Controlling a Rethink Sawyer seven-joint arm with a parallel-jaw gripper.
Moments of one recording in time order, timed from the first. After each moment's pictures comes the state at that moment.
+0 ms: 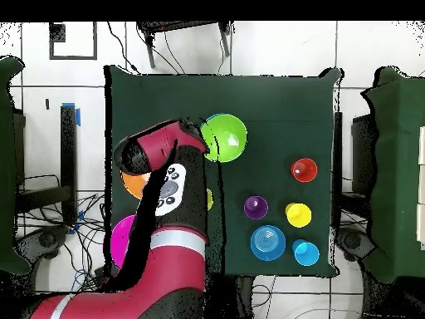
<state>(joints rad) 0.11 -0.40 -0.13 1.25 -0.38 0.55 2.07</state>
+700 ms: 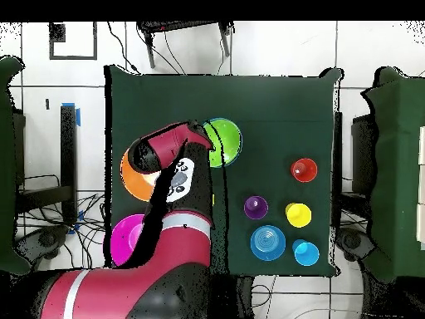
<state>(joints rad) 0.09 -0.30 -0.13 1.20 -0.38 0.42 2.07</state>
